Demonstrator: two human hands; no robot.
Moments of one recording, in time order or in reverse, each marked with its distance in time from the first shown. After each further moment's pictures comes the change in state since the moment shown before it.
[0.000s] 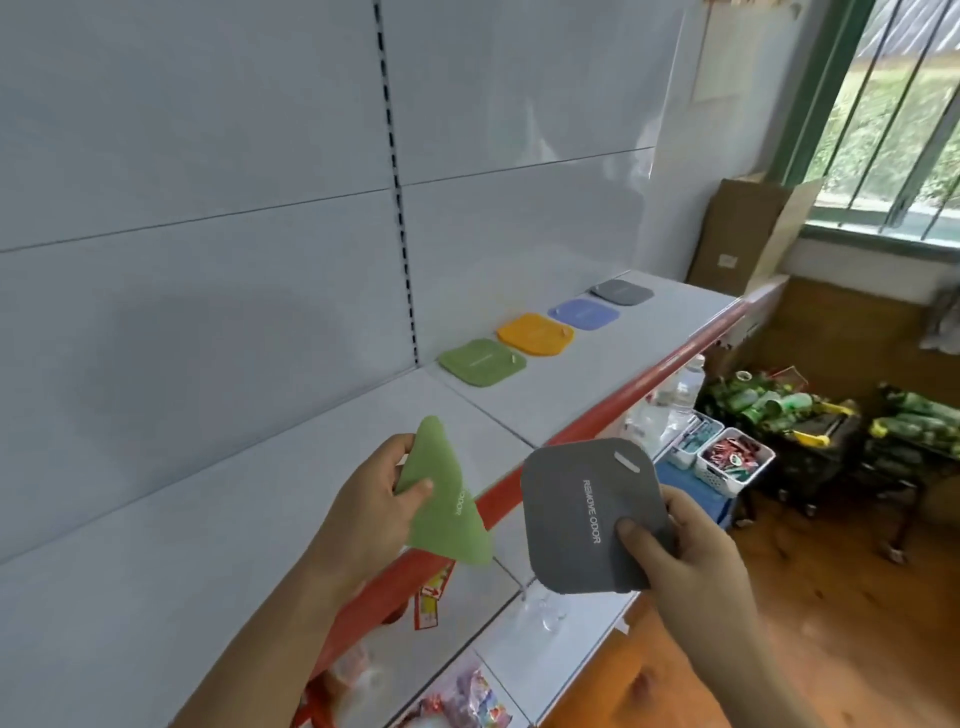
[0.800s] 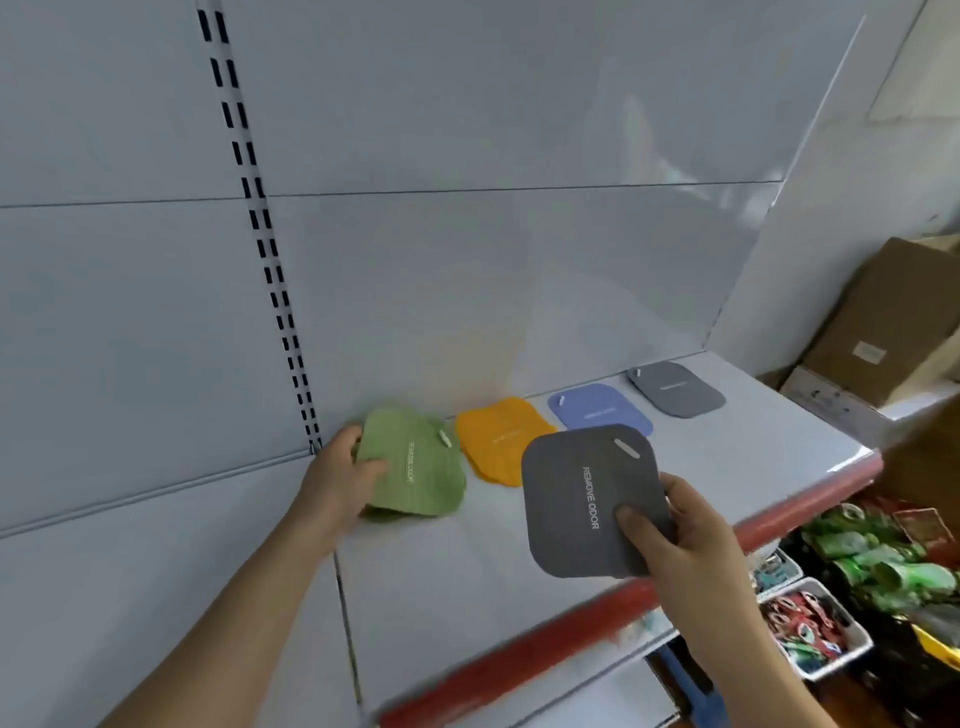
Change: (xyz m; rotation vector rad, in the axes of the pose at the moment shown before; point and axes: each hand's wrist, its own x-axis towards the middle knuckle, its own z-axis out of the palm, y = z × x) left_hand 0.324 -0.026 0.102 -0.135 0.425 -0.329; right_hand 0.386 0.015 -0.046 -0.128 -0.239 -0.099
